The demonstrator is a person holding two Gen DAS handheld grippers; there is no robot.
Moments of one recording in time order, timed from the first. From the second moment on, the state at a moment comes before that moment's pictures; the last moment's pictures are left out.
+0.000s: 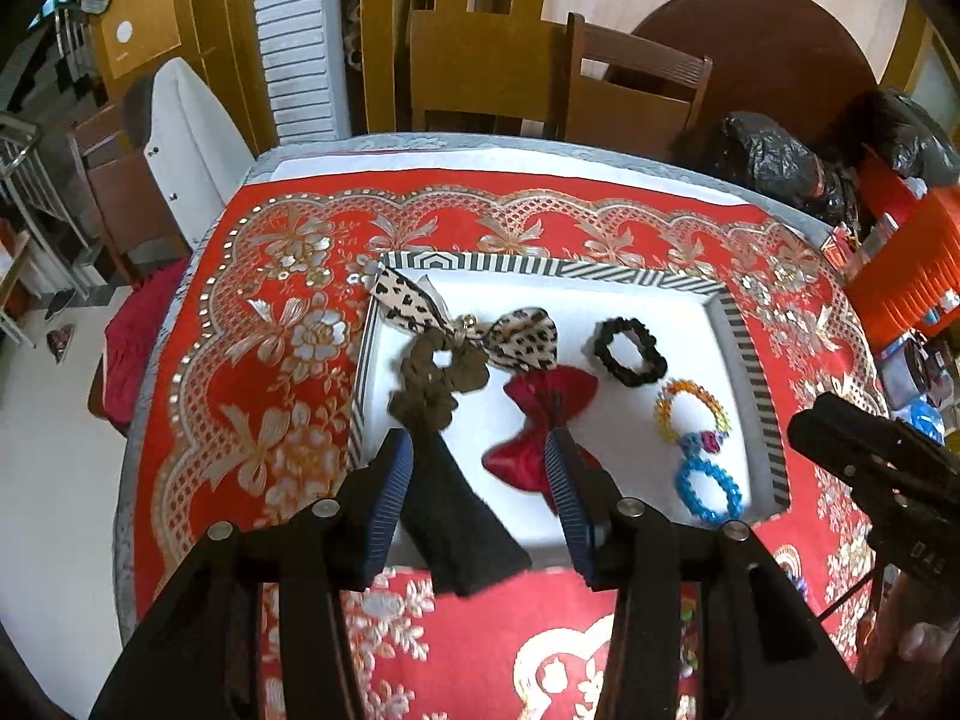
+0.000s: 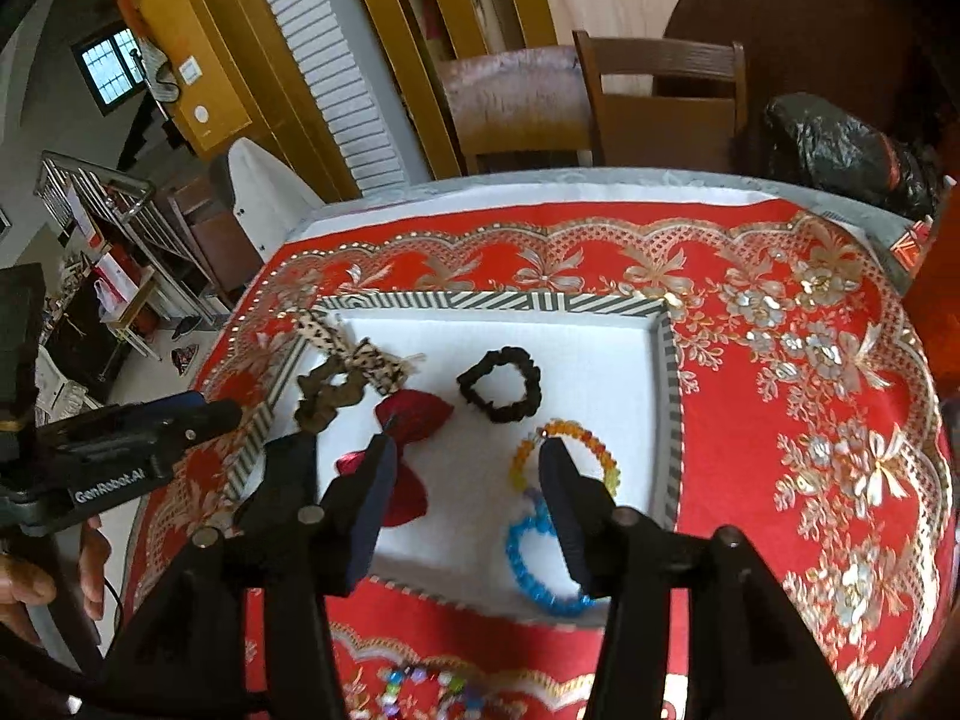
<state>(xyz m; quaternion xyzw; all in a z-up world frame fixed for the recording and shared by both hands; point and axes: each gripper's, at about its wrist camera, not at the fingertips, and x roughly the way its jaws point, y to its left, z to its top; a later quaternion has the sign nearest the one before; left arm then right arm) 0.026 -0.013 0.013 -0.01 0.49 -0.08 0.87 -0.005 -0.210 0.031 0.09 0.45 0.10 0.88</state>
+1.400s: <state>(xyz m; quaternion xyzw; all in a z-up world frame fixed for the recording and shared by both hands) -0.101 -0.031 0.017 0.04 0.47 -0.12 0.88 -0.160 -0.221 0.044 0.07 0.43 0.05 0.90</state>
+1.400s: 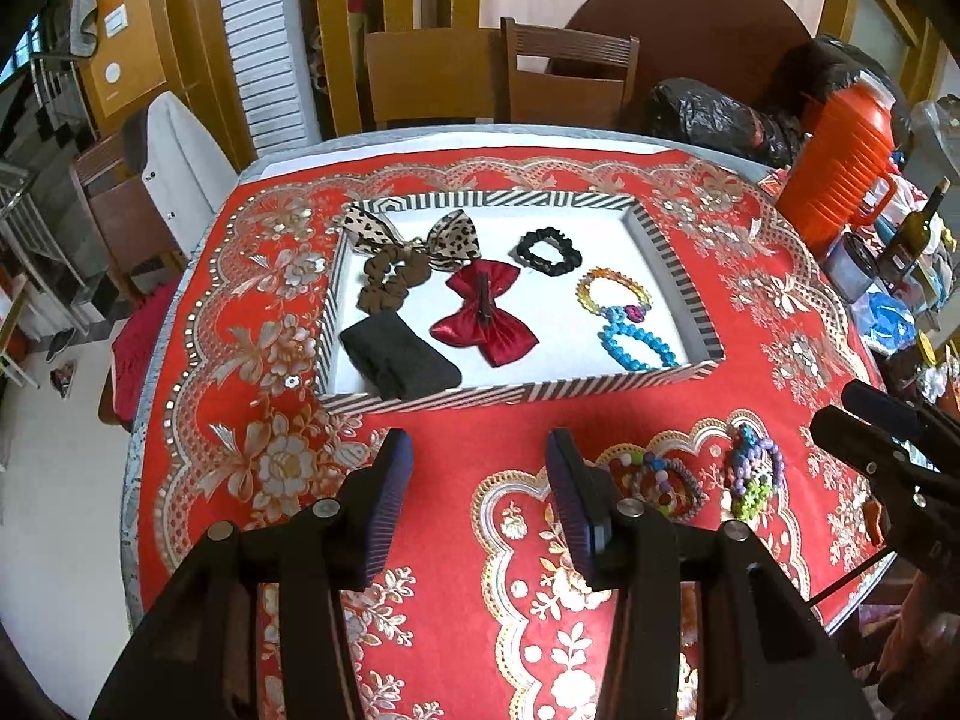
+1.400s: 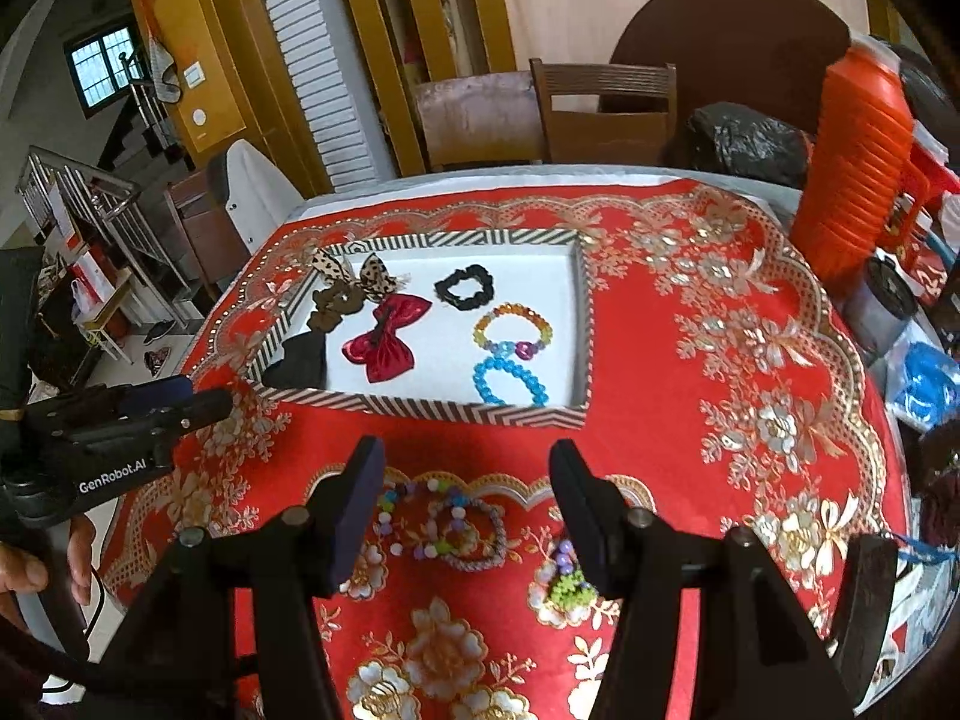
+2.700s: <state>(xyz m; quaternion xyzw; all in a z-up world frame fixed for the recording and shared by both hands) -0.082 -0.101 -0.094 0.04 0.59 -0.21 0.78 -0.175 -0.263 -0.015 0.09 0.50 0.05 0.86</state>
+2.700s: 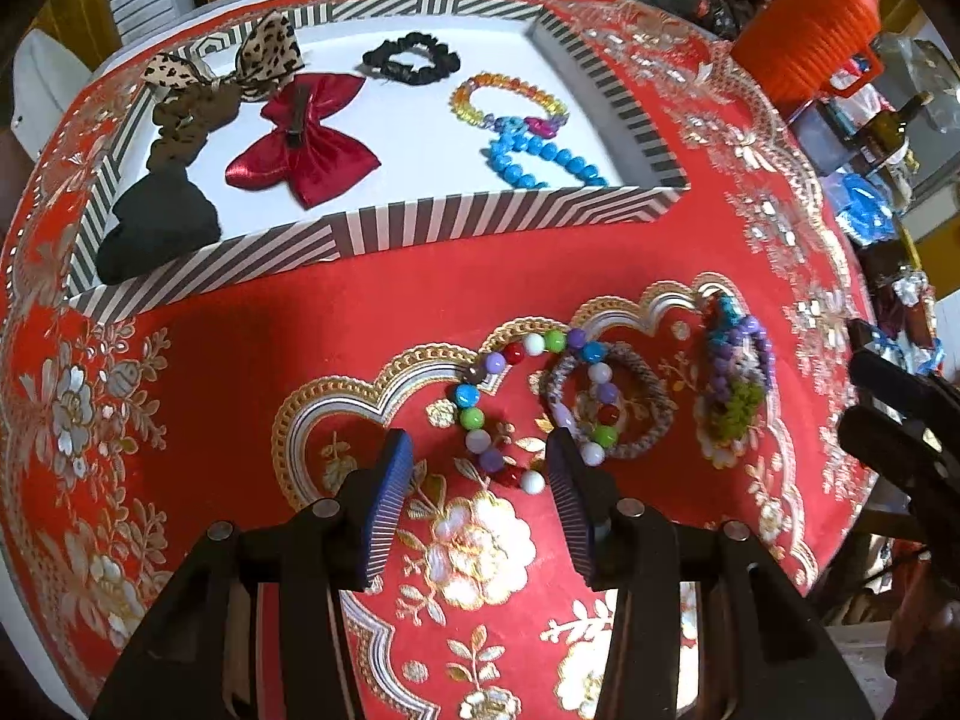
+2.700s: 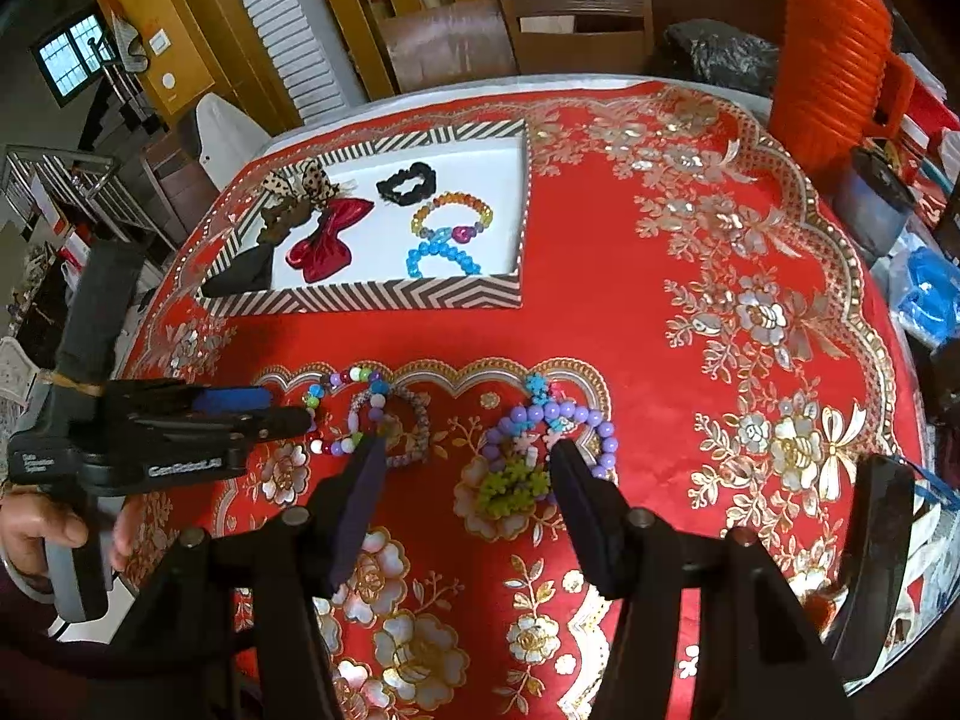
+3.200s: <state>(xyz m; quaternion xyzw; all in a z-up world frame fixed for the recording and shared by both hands) -0.072 -0.101 -0.106 0.05 0.60 -0.20 0.78 -0.155 -0.252 -0.023 0.08 0.51 0.09 0.85</state>
